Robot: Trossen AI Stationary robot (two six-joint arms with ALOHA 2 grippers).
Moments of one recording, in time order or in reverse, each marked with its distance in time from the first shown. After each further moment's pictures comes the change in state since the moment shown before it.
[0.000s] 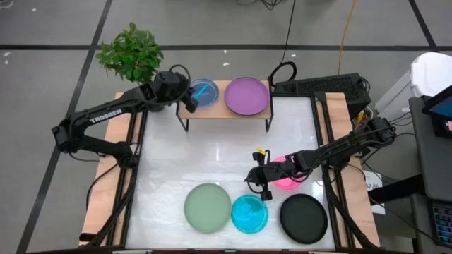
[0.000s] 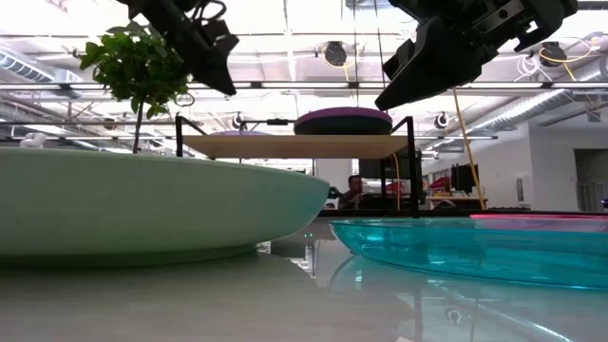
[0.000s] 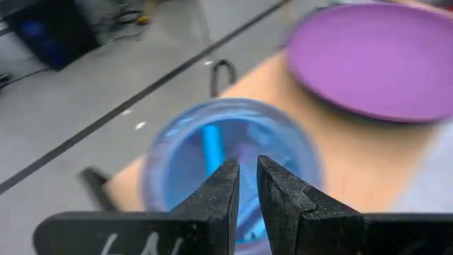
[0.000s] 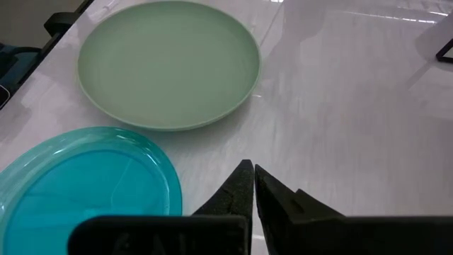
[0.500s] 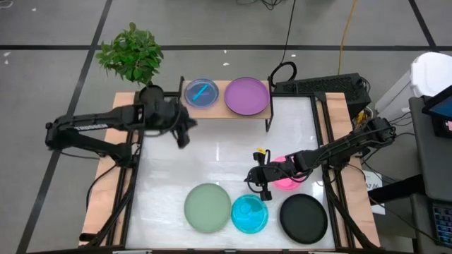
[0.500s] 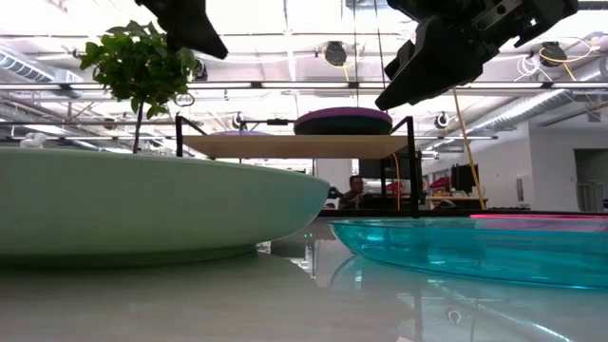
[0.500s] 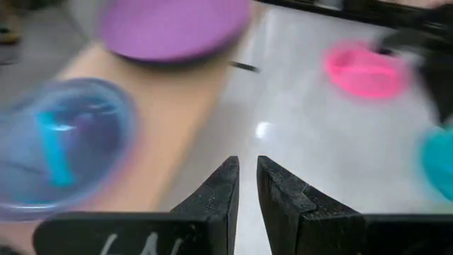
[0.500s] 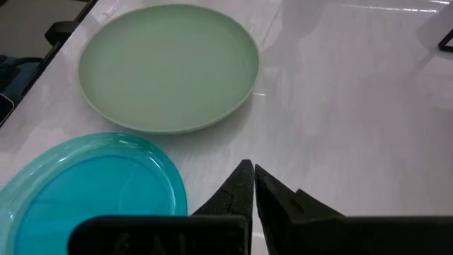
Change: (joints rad) left arm -0.393 -0.142 -0.021 -0.188 0.049 -0.037; right arm 0.002 0.000 0.000 -0.001 0.000 0.049
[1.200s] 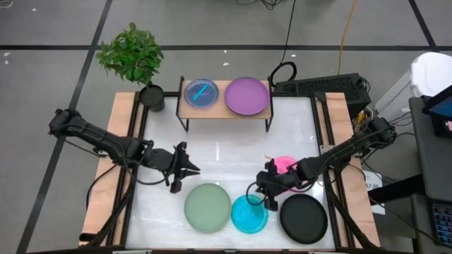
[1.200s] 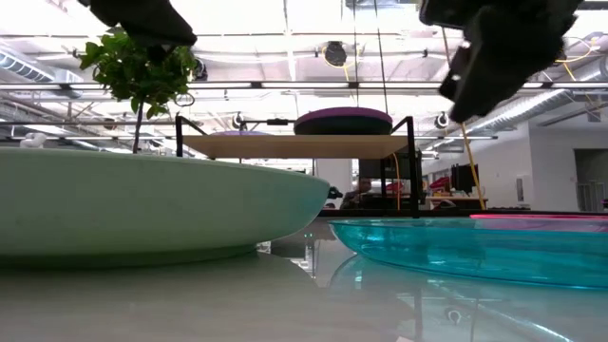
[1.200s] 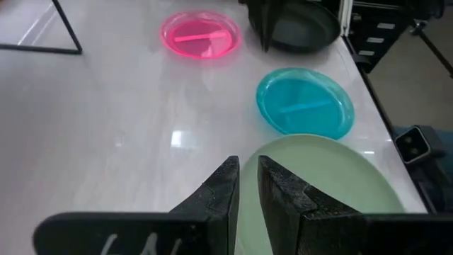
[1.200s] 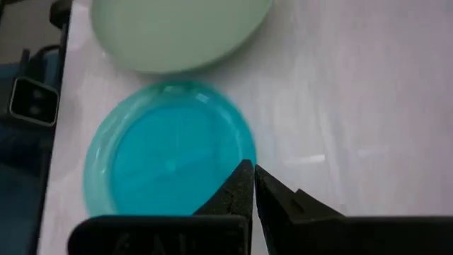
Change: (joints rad) left arm -0.491 -0.003 -0.322 0.394 -0.015 -0.163; right arm 0.134 0.000 0.078 -0.311 0.000 0.473
